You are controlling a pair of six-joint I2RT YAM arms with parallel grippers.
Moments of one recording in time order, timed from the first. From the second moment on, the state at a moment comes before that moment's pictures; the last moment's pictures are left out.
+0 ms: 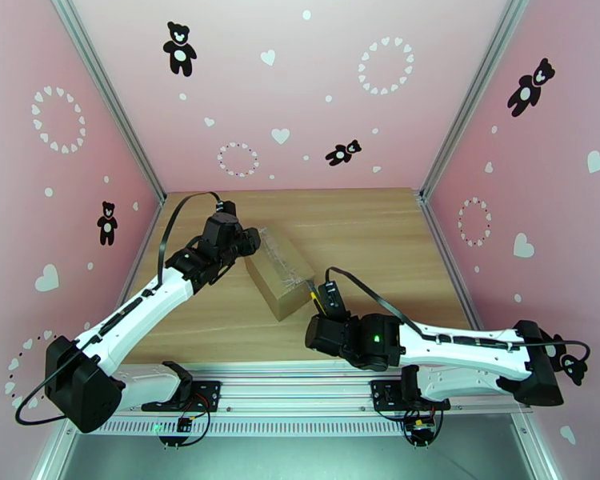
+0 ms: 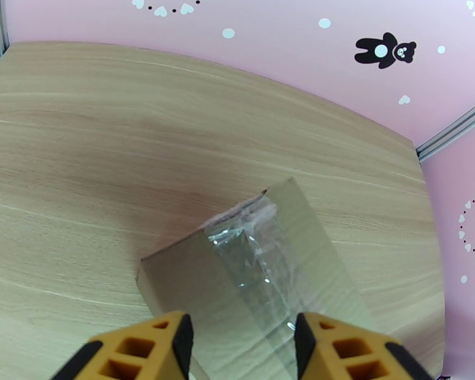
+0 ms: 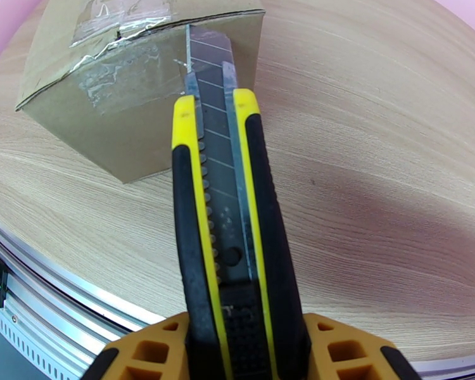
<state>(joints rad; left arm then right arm) -0.51 1.28 1.10 -0.43 -0.16 -0.56 1.37 1.16 0.93 -0.91 0.58 1.08</state>
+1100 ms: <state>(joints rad) -0.51 1.28 1.08 -0.43 -0.16 -0.56 1.36 1.19 0.98 -0.95 0.57 1.10</state>
